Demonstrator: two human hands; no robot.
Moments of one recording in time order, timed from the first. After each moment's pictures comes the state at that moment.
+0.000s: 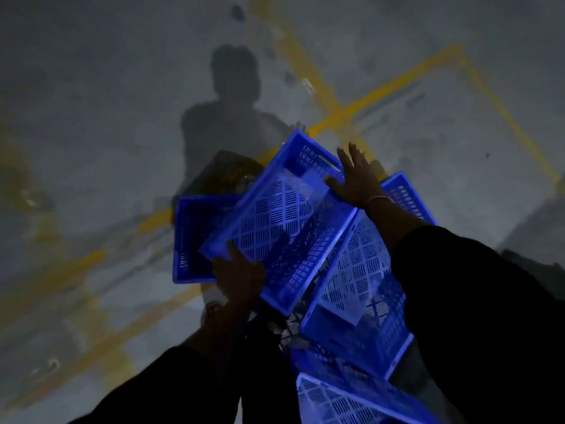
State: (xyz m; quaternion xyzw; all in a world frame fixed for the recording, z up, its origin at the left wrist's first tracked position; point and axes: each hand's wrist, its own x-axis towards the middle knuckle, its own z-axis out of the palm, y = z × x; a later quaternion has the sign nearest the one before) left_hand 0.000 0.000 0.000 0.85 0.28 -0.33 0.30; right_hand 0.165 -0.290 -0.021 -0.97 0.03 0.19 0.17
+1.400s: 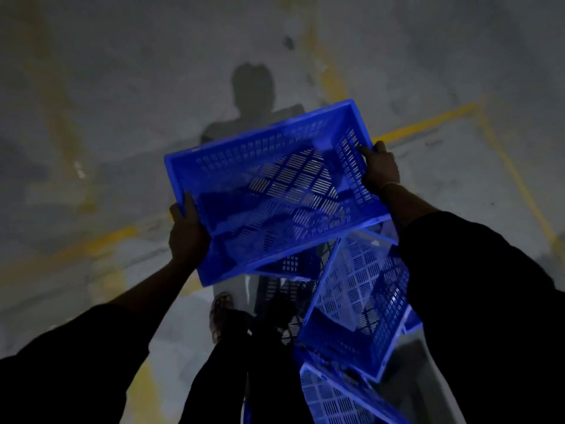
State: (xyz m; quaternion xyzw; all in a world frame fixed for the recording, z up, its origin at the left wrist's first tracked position) left_hand 0.030 0.200 0.058 0.92 0.23 -0.12 0.31; right_hand 0.219 -0.206 0.090 -0.99 0.01 0.16 0.02
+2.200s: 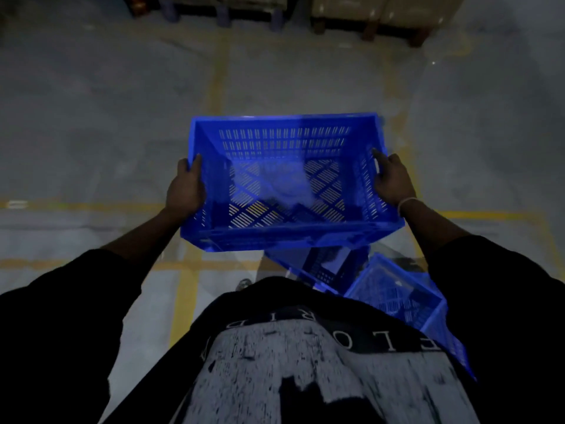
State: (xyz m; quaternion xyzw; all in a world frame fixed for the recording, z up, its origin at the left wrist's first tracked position) left_hand -0.152 0.394 0.294 0.95 0.24 0.01 0.18; right_hand 0.100 -0.024 0.314 -0.96 -0.22 0.10 0.15
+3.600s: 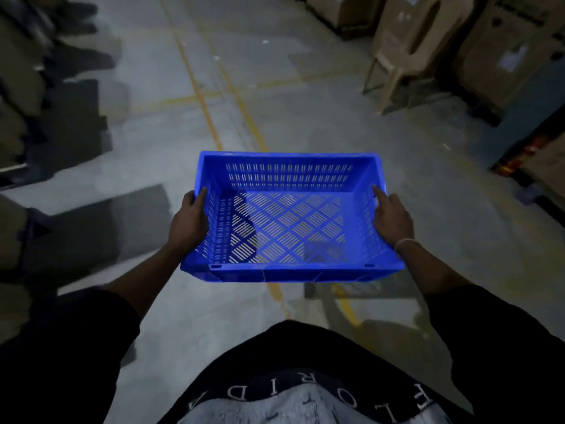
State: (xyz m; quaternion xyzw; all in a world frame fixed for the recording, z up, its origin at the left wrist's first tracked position) left_hand -0.723 0.926 0.306 0.66 0.71 0.20 0.12; right_hand -0.235 0.979 0.338 -0.72 -0.67 0.09 0.12
